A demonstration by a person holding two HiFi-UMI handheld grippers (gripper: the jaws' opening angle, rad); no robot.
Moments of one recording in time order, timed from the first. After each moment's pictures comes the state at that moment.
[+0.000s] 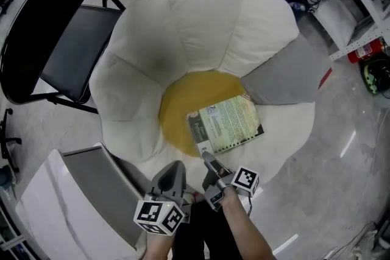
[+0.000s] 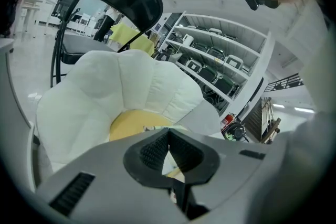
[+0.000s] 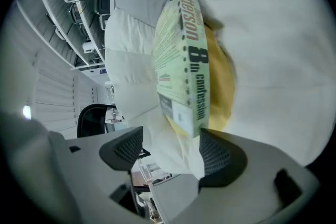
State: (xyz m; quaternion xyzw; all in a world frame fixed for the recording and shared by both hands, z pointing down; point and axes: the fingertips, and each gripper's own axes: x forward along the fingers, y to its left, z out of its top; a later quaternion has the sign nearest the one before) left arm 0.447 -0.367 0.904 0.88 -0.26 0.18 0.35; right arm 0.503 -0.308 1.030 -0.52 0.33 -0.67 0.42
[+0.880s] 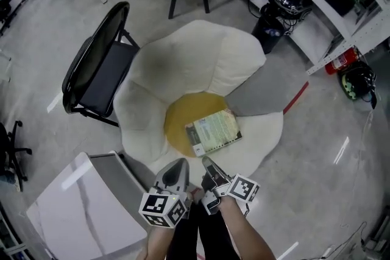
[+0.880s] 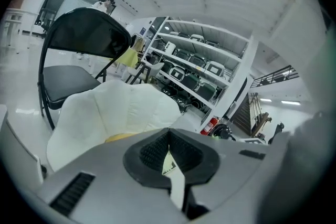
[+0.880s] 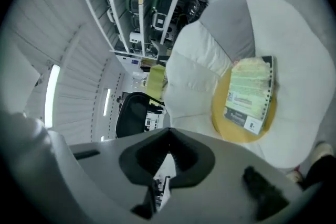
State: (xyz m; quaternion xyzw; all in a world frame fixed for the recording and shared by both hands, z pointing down) left arm 0.465 -0.356 0.708 0.91 -0.21 0.18 0.31; right arm 0.517 -0.312 0.777 -0.59 0.46 -0.55 0.38
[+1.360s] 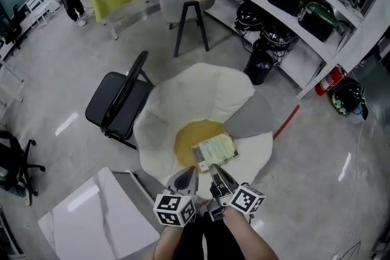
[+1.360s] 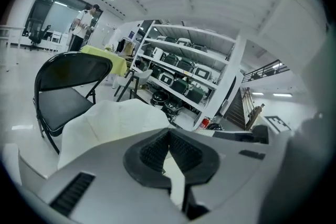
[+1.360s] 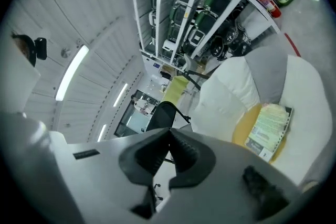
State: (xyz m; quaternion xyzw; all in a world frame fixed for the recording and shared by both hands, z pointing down) left arm 0.462 -0.336 0.574 0.93 -0.18 0.18 0.27; right arm 0.515 -0.302 0.590 -0.65 0.54 -0.43 0.32
